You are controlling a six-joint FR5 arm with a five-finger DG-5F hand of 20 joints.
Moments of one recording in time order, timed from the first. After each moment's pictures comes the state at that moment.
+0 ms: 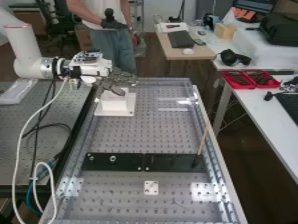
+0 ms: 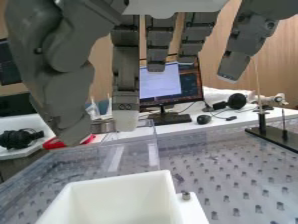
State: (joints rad) arm 2.18 -1.63 -2.41 -2.30 -0.90 -0.64
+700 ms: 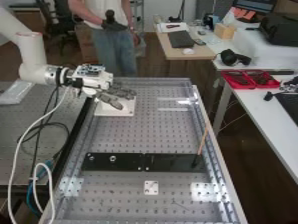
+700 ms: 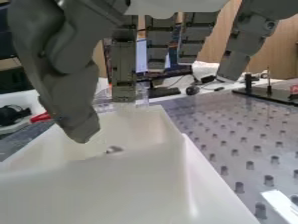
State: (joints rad) arm 2.22 -1.72 -2.39 -2.33 -0.83 -0.53
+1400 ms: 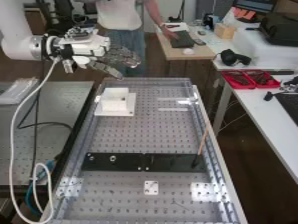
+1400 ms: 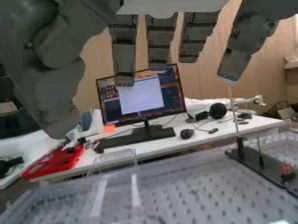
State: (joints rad) arm 2.07 -1.43 -2.27 -2.56 -0.92 -0.61
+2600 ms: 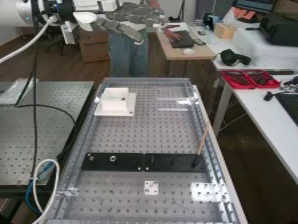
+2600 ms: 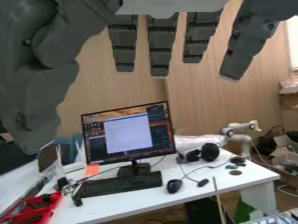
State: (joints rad) arm 1.76 -1.47 -1.91 -2.86 -1.22 -0.65
